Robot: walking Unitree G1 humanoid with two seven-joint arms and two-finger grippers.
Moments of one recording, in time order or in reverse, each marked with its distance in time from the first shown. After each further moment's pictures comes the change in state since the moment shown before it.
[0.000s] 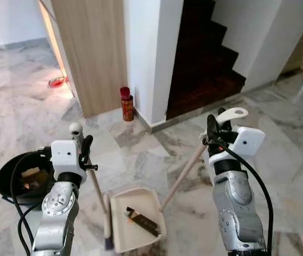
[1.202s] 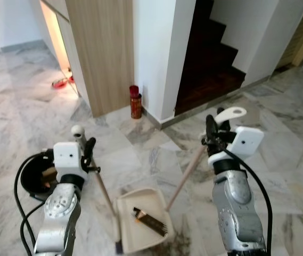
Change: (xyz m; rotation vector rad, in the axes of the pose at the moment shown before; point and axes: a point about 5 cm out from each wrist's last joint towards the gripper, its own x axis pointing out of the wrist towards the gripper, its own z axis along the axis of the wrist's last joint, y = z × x) left arm -0.003 -0.001 -0.003 -0.013 0.012 -0.003; right arm 0.004 0.005 0.004 -0.013 -0.010 0.029
